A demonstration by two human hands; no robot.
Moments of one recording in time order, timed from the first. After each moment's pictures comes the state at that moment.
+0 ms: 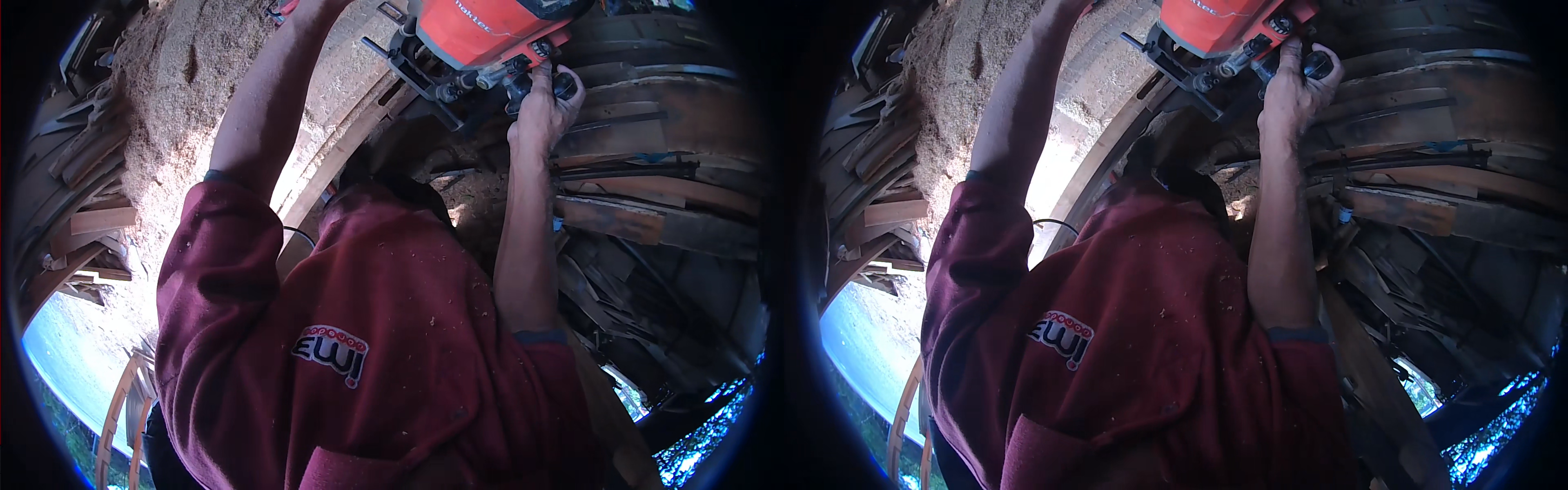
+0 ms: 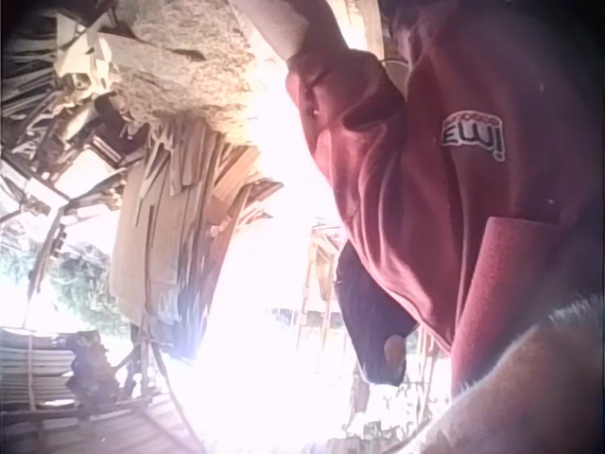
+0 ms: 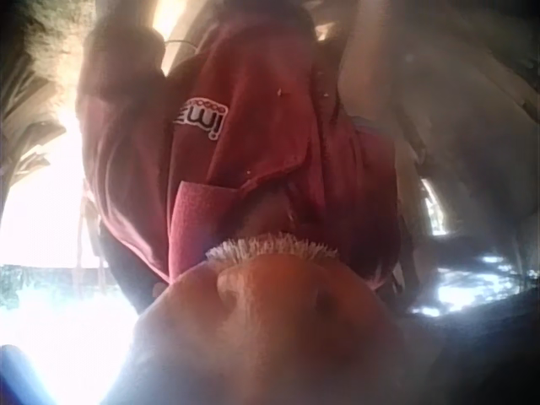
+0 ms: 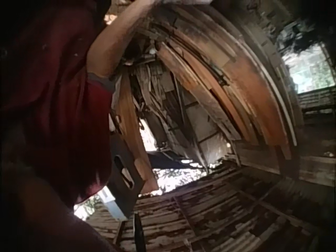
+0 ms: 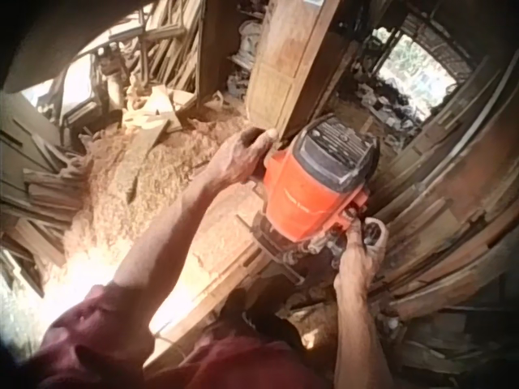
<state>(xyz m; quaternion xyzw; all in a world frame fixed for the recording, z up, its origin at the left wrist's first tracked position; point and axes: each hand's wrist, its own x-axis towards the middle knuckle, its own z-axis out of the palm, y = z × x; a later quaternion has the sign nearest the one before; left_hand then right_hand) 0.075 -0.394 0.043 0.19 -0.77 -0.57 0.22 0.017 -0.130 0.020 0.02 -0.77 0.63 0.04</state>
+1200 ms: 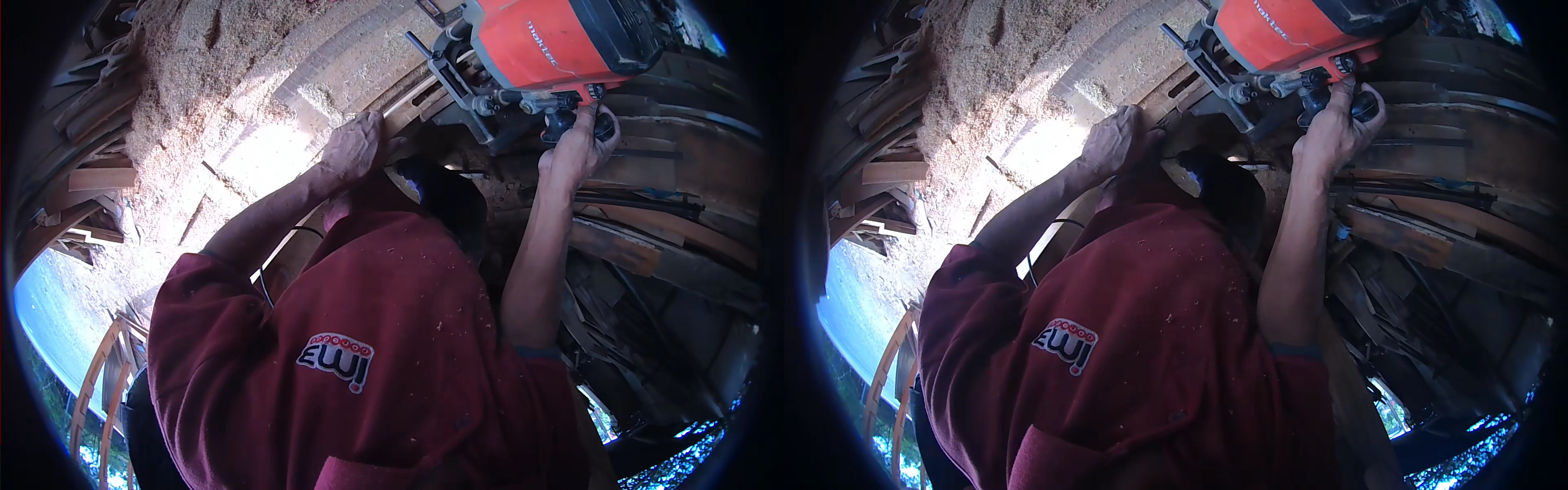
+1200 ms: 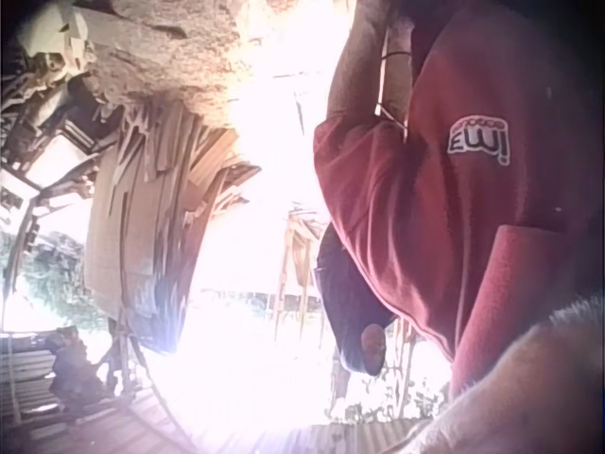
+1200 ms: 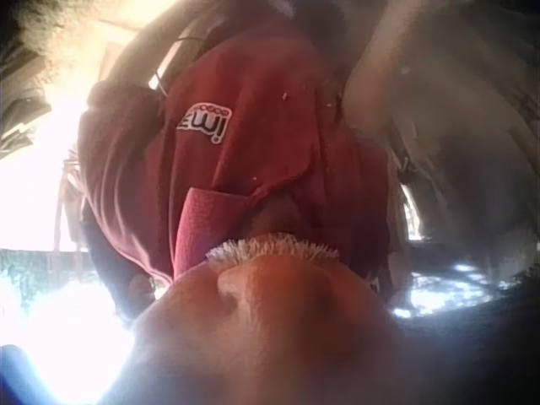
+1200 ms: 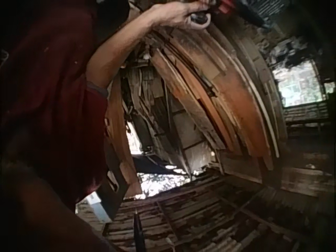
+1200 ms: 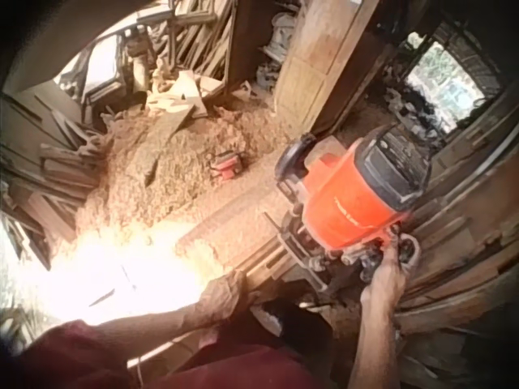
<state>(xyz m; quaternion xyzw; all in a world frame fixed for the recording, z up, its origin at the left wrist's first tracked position) 0.249 -0.271 -0.119 0.23 -0.90 -0.35 -0.09 0.029 -0.140 0.032 0.01 -0.77 0.64 0.03</state>
